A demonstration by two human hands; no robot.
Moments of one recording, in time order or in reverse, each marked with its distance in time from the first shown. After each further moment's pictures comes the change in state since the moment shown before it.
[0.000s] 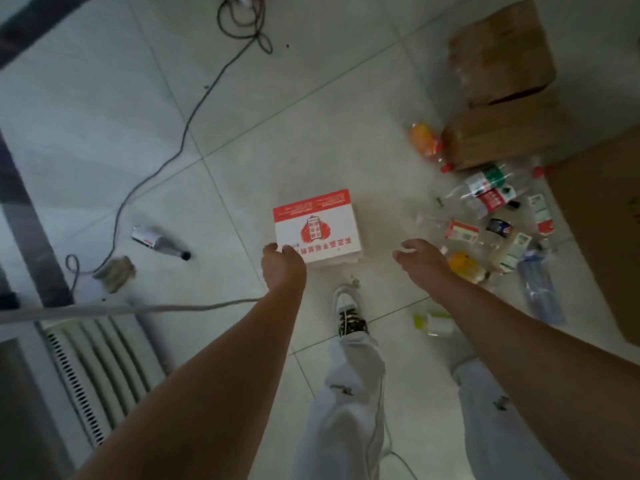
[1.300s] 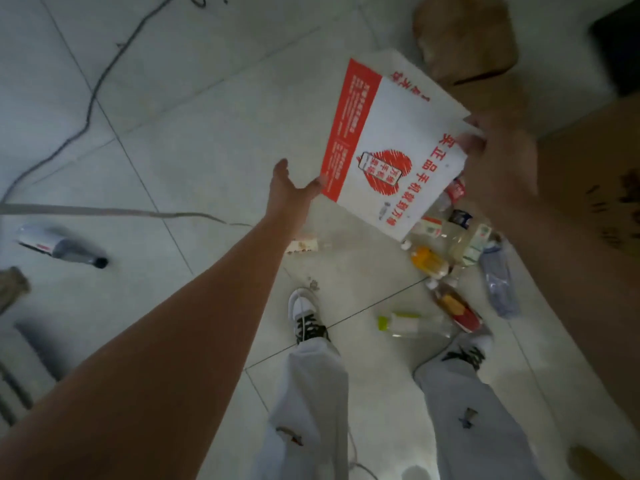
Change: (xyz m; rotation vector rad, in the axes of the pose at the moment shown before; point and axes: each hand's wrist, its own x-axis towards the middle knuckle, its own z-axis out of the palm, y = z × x) left_hand 0.036 0.078 0.100 -0.098 -0.490 0.392; right_hand 0.036 -0.055 -0.117 -0.338 0.597 -0.441
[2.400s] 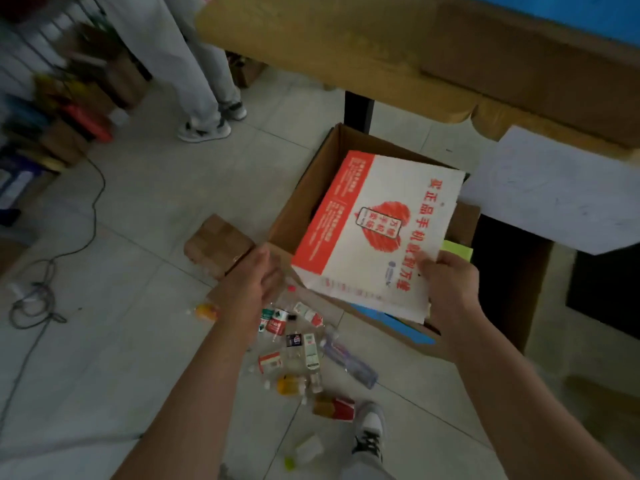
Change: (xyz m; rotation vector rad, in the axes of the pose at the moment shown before) left_hand -0.301 0.332 0.369 -0.077 -0.533 0.262; right_hand -0.111 0.329 -0.415 1.215 0.591 0.811
